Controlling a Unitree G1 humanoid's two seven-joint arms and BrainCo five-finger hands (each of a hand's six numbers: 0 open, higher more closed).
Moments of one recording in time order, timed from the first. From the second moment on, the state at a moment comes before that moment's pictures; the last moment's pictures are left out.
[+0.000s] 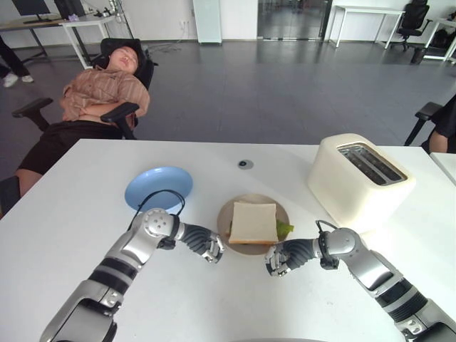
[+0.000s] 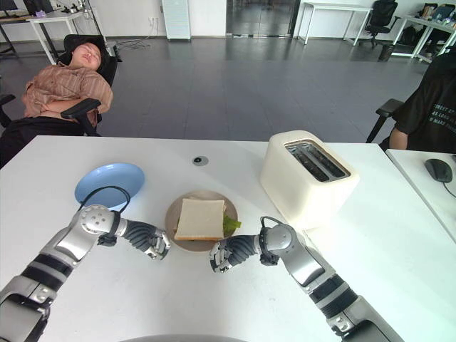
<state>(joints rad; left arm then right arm) -0.42 0.61 -0.42 0.35 0.16 -0.11 -1.15 -0.27 -0.56 0.54 -0.01 -0.04 0.23 0.95</state>
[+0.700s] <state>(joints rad) -0.81 0.32 -0.40 1.07 0.23 -0.37 -0.92 -0.59 -0.37 0.44 0.62 -0.11 0.03 0.74</state>
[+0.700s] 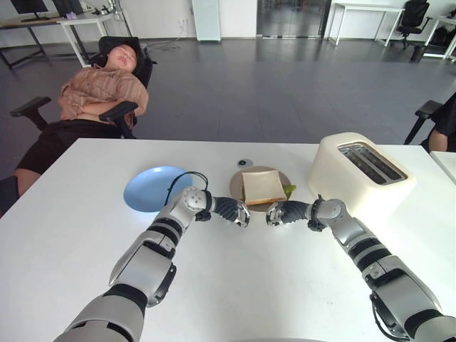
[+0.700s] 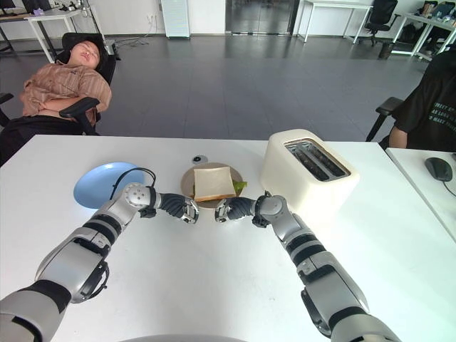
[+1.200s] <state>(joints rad) -0.27 0.39 0.00 -0.09 -0.25 0.02 -0.81 -0.19 -0.25 0.00 -0.34 0.22 0.20 0.44</state>
